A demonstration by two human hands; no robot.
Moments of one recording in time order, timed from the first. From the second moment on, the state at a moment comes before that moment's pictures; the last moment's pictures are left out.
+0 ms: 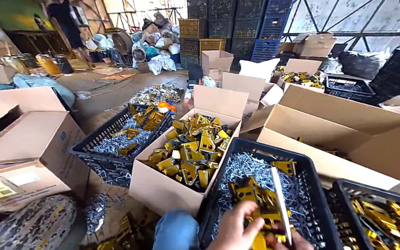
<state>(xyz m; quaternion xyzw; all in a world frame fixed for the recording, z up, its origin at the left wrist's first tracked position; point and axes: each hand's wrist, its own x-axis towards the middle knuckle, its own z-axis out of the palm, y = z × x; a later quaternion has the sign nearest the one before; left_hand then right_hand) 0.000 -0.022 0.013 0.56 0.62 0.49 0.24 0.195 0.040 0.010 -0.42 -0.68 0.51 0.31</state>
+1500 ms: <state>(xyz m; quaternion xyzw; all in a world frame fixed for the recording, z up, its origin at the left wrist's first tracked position) 0.011 -0.029 0.003 0.45 0.34 0.56 0.61 0.194 0.016 0.028 -0.38 -0.52 0.63 0.43</state>
